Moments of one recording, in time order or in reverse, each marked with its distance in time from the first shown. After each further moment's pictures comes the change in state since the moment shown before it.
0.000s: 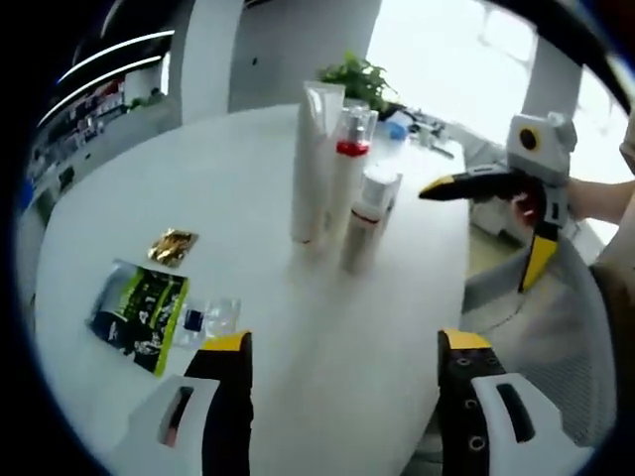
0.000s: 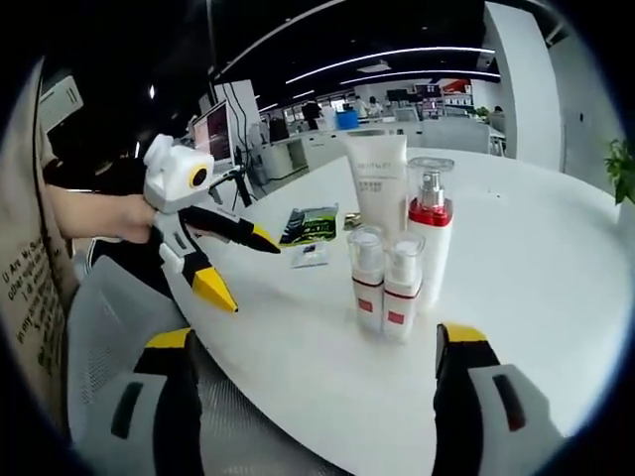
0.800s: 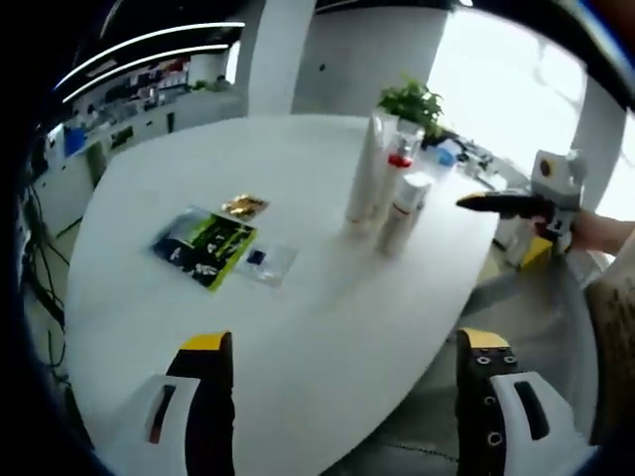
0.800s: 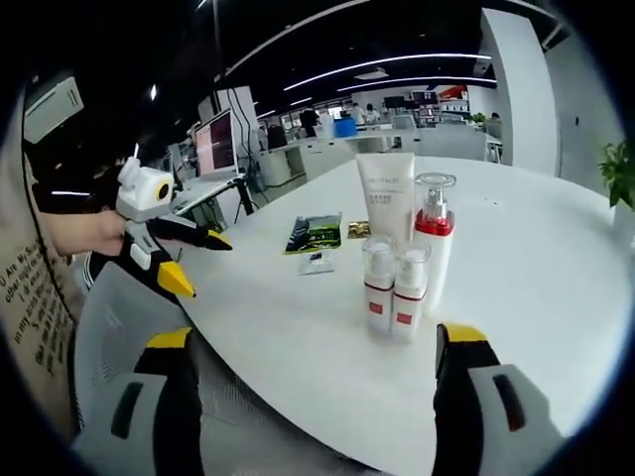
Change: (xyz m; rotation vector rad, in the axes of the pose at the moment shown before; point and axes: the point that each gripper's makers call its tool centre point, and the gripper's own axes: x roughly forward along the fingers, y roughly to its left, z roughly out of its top) left arm -0.076 0.003 -0.036 -0.202 -0.077 0.187; right arm -0.012 0.014 0.007 -0.001 -0.029 -0.019
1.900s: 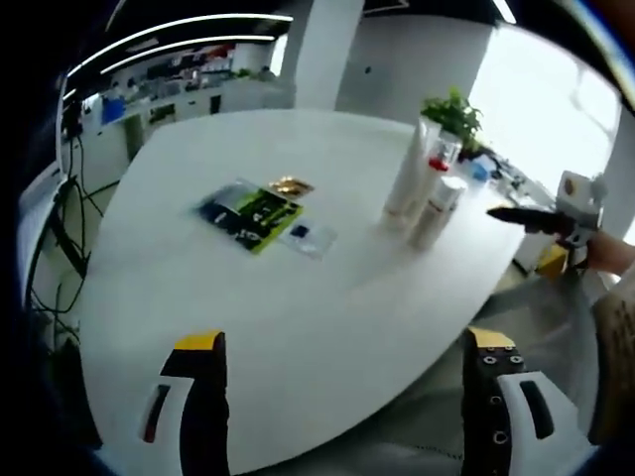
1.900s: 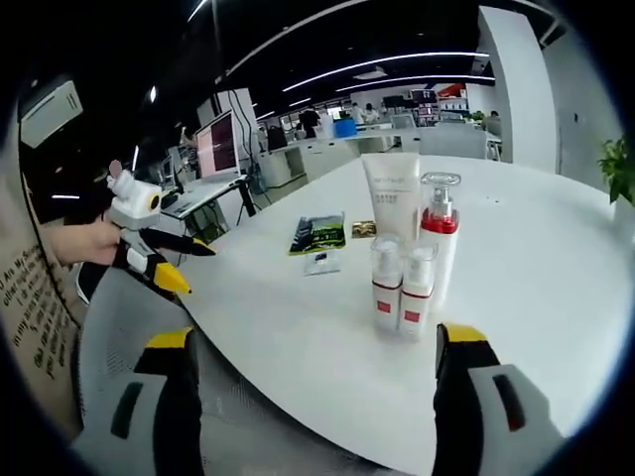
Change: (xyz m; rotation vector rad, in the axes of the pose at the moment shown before) left arm -0.020 0.027 -0.017 -0.149 -0.012 0.122; right arm 0.000 0.006 0.000 0.012 -0.005 -0.001
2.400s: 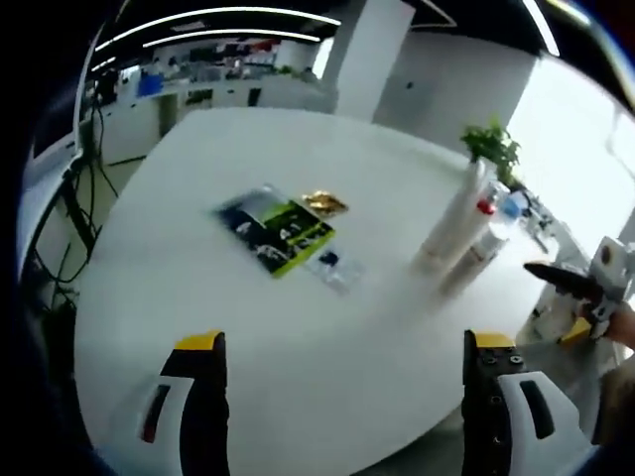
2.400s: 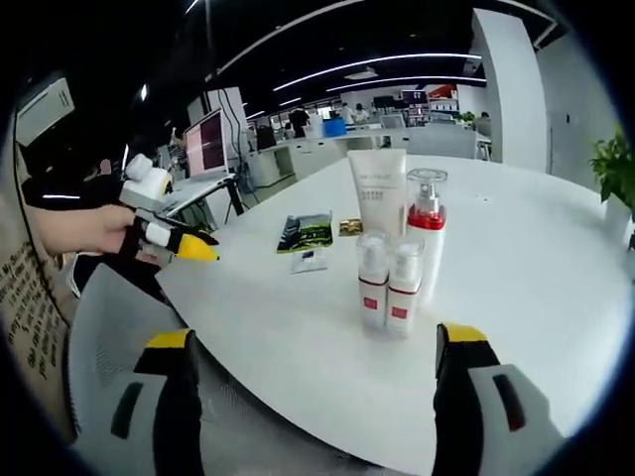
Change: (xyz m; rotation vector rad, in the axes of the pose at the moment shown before) left arm 0.033 0.023 0.037 -0.146 -0.043 0.085; right arm 0.001 -0.010 -0.005 0.003 0.008 -0.050
